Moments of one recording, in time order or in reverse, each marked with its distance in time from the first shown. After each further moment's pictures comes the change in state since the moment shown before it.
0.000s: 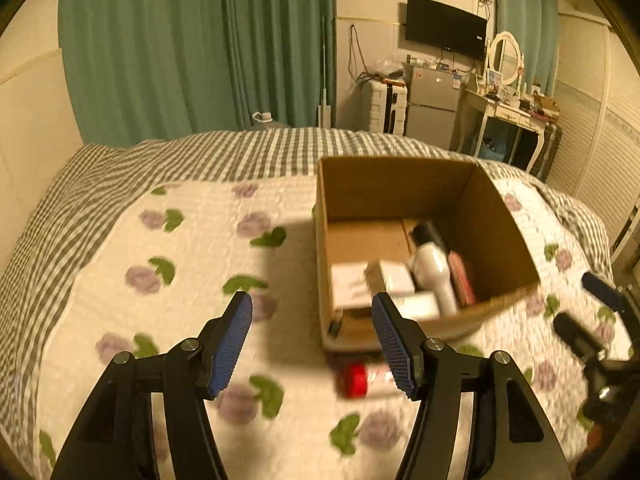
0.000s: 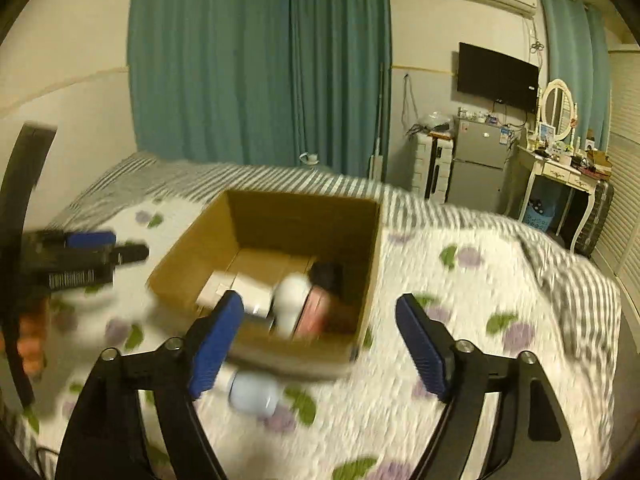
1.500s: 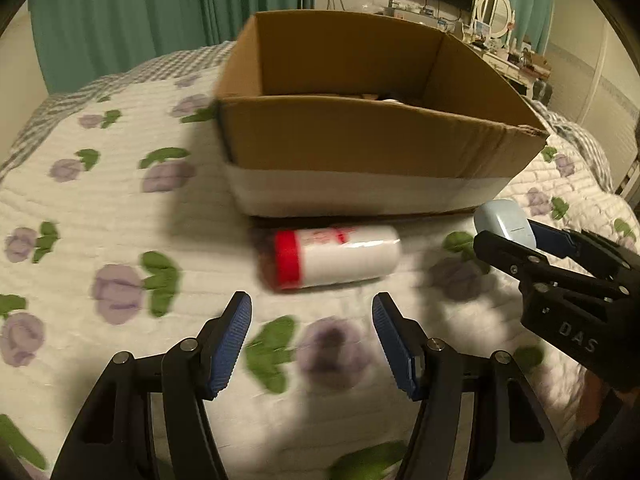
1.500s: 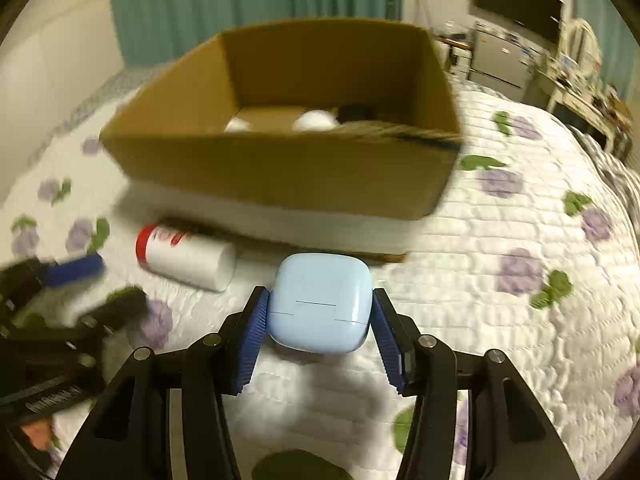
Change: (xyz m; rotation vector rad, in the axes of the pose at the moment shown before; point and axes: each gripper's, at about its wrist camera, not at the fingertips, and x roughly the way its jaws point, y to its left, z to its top) left arm 0.061 -0.057 -0.090 0.013 0.185 -0.085; right arm 0.084 0.005 -0.057 0.066 0.289 -0.014
